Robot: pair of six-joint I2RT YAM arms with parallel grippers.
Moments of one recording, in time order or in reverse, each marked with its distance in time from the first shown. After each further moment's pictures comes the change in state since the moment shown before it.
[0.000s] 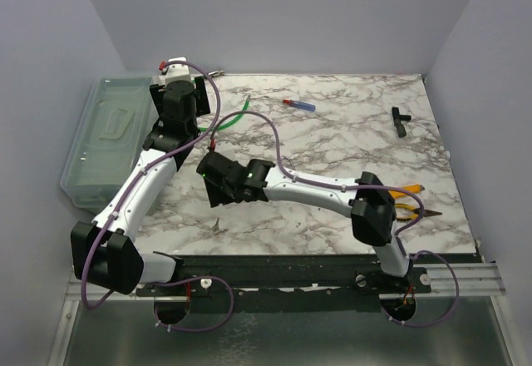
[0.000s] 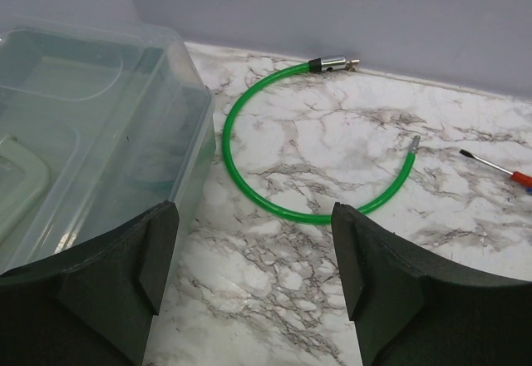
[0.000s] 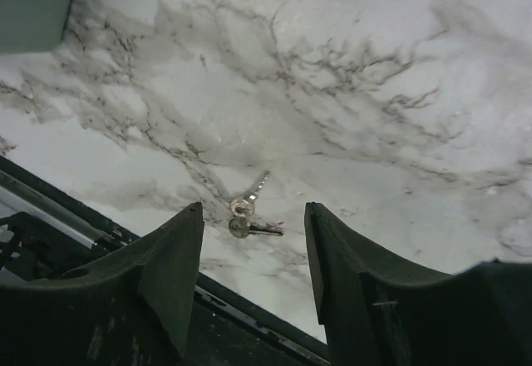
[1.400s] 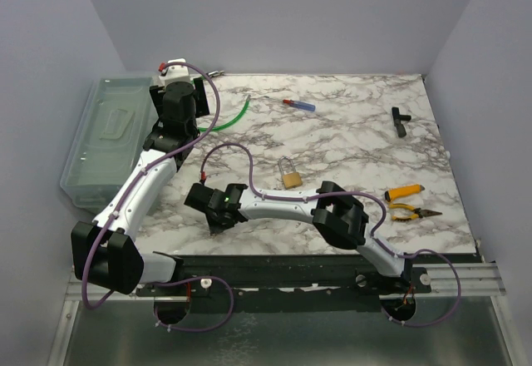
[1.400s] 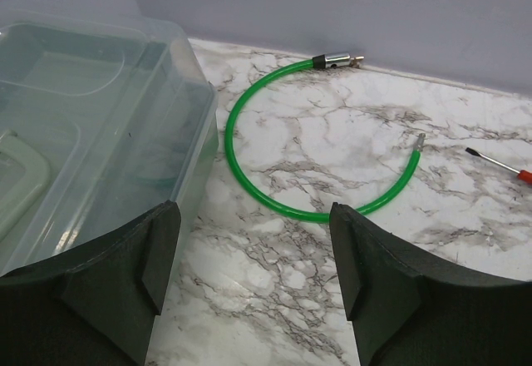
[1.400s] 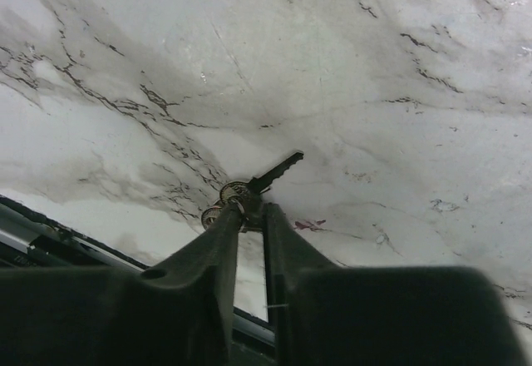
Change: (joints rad) left arm 0.009 0.000 -0.016 0.013 0.002 0.000; right arm 0.113 0.266 0.078 -0.045 -0.092 0.136
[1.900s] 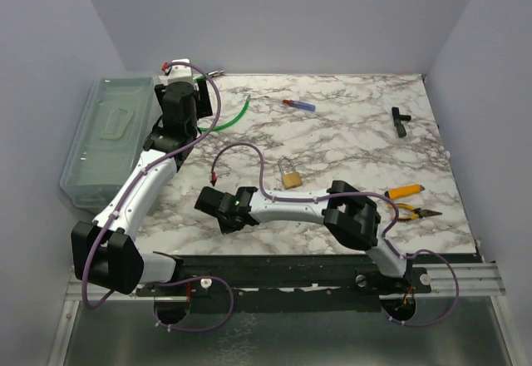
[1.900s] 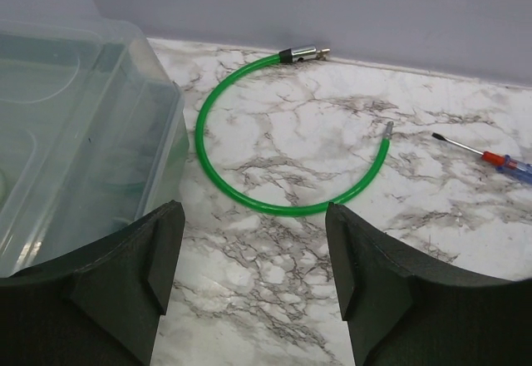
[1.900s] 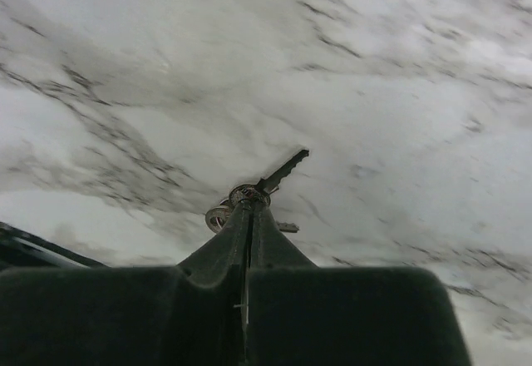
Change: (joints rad) left arm 0.000 0.000 -0.001 0.005 0.074 -0.003; right arm 0.002 -0.080 -0.133 0.045 0.071 -0.005
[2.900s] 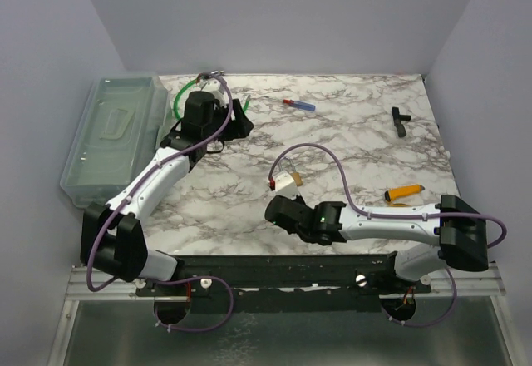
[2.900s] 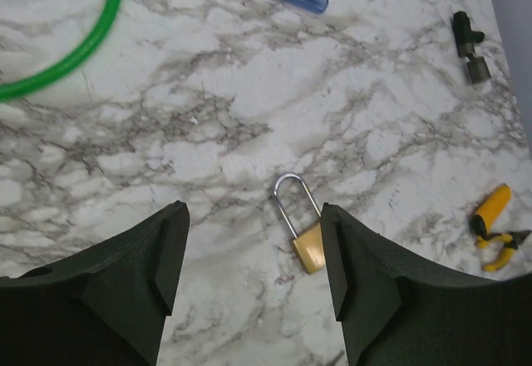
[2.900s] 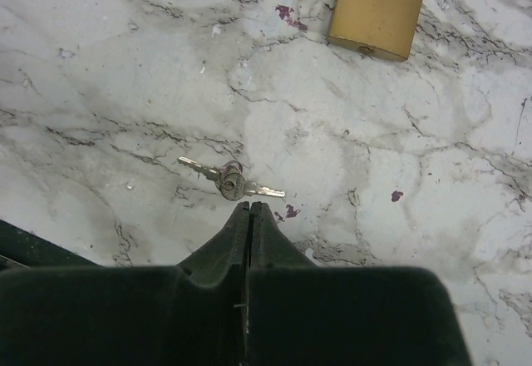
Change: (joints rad) left arm -0.082 0.106 -0.012 -0.064 0.580 -0.275; right arm 0.000 -0.768 -0.811 0.206 0.341 -0.322
